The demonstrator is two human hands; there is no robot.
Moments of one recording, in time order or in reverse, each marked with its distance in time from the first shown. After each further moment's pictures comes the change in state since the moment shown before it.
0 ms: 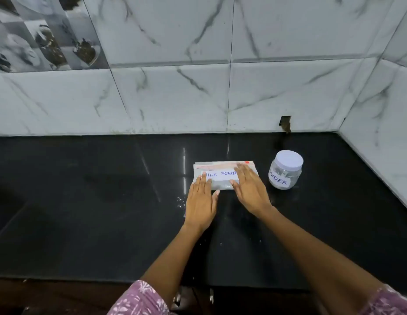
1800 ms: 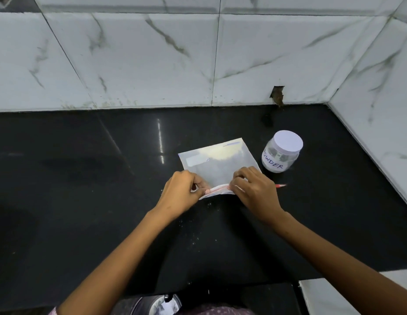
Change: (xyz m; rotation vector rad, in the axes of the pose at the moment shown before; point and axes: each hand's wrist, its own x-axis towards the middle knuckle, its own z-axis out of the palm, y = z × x) left_hand 0.035 -0.024 -0.049 -0.378 -0.336 0.005; right_hand -0.030 -0.016 -0.033 -0.030 0.220 -0.226
